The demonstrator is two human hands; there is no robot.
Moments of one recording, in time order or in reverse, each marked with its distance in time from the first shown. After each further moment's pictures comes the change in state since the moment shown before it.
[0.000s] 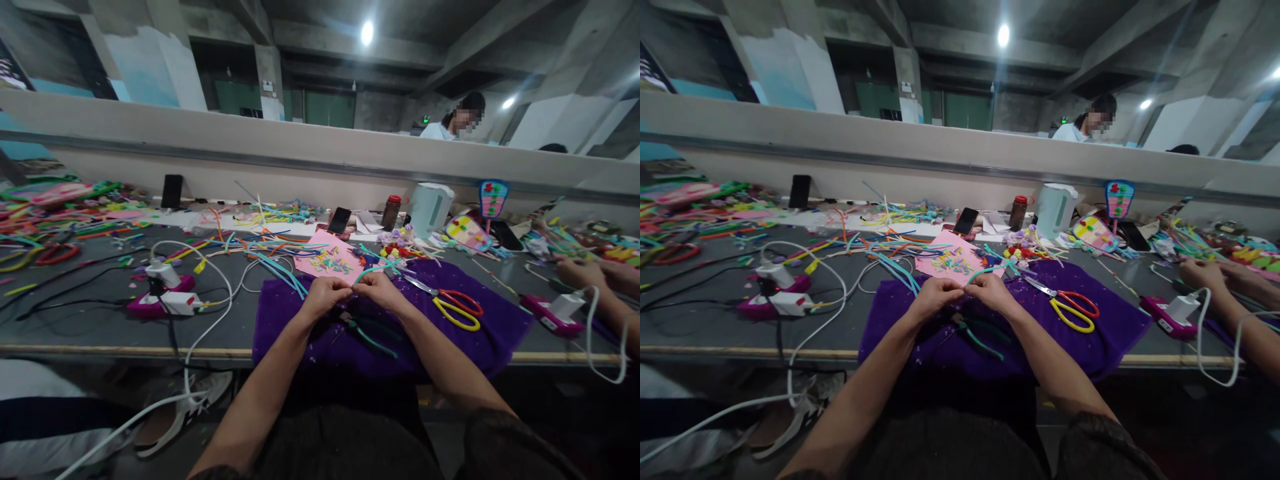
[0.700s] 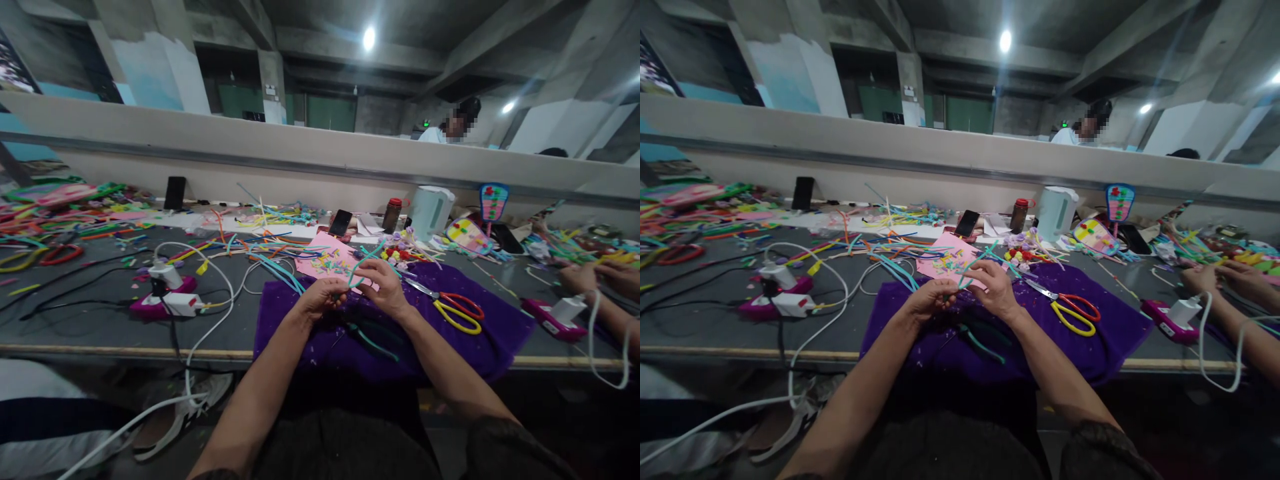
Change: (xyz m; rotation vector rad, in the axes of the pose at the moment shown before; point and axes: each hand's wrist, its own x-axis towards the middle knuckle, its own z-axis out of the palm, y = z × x) left_hand 0.002 0.007 -0.011 -0.544 -0.154 -0.310; right_hand -0.010 -0.015 -0.010 -0.317 0.339 -0.636
